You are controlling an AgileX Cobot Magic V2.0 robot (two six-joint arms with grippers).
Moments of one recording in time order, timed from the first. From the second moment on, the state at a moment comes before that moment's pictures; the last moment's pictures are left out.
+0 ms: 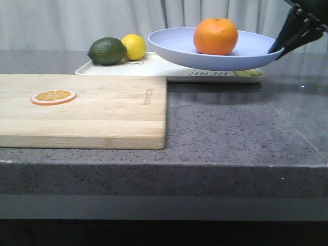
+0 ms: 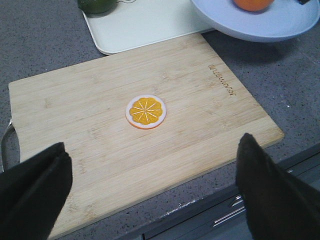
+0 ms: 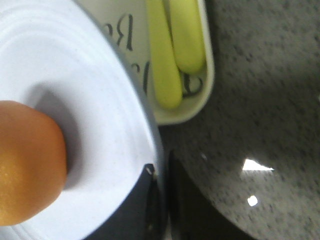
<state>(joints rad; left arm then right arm) -0.49 0.65 -0.86 0.03 0.85 -0.03 -0.06 1.85 -1.60 0.60 1.00 0.07</state>
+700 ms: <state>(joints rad) -0.49 0.65 -0.86 0.03 0.85 -0.03 0.03 2.34 -2.35 0.43 1.18 0.36</state>
